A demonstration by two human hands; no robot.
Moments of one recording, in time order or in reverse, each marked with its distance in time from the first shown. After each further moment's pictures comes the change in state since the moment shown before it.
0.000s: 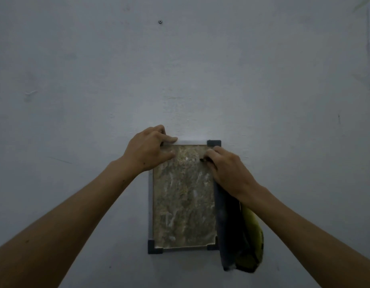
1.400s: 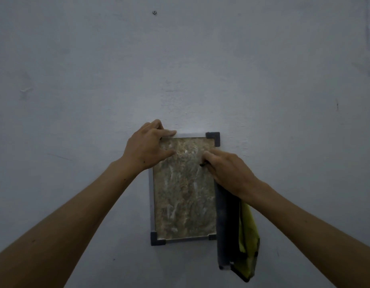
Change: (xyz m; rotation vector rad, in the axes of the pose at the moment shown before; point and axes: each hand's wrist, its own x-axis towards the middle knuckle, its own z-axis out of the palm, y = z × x) left_hand -0.010 0.002 0.008 -0.011 0.039 -0.024; right_hand -0.017 -0.005 -0.001 -0.068 -0.090 -0.083
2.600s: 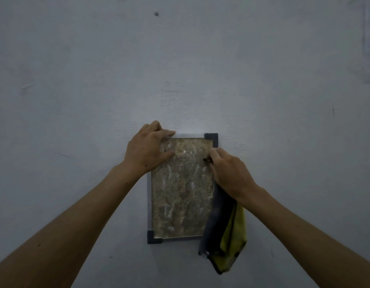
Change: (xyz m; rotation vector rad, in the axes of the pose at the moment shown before) left_hand -0.006 0.003 0.009 -0.002 0.057 -0.025; right_hand -0.006 0.009 0.011 -0.090 0.092 0.129
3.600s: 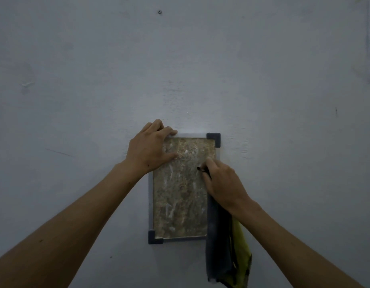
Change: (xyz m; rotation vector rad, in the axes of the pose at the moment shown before) left_hand 0.000 -0.002 0.000 0.054 -0.007 0.033; right_hand -0.015 -0.024 0.025 0.193 0.029 0.108
